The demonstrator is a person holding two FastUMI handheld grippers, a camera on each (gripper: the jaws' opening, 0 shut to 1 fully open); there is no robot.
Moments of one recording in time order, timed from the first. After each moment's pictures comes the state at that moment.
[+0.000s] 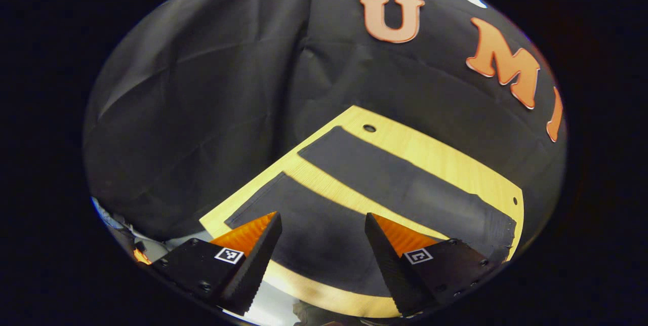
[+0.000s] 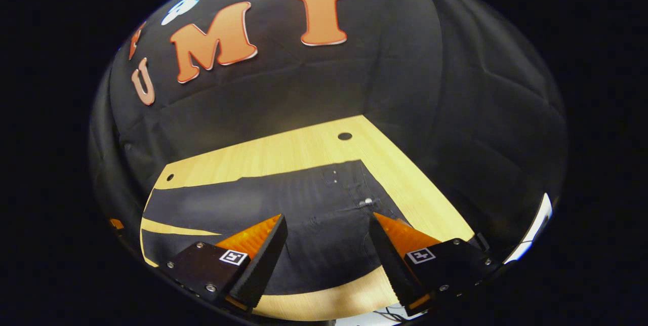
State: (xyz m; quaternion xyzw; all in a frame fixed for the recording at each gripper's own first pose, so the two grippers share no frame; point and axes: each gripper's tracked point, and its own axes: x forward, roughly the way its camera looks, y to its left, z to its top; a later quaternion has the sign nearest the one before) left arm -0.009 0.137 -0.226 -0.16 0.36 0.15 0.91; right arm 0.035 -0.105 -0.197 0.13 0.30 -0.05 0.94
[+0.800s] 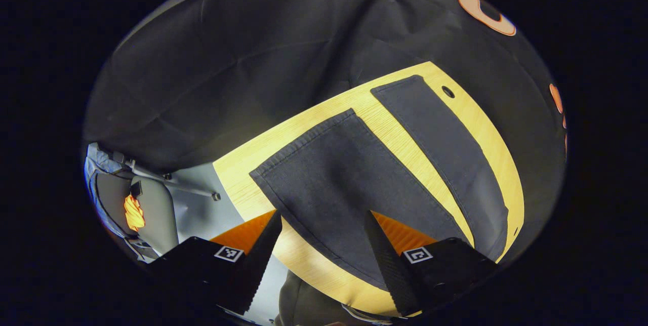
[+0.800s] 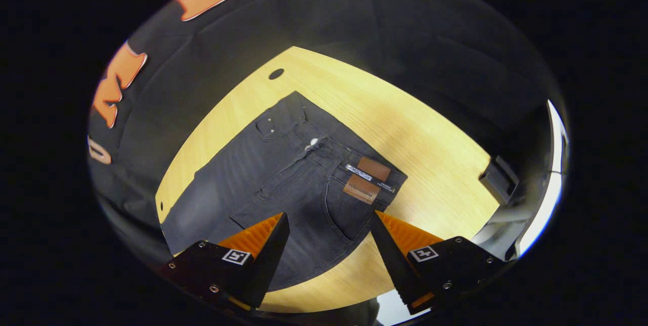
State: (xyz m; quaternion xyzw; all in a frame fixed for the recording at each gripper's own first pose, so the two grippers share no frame) left arm -0.025 0.207 -0.361 -0.29 0.51 0.23 0.77; right arm 0.030 -0.155 -0.314 0.33 0.46 -0.13 0.81
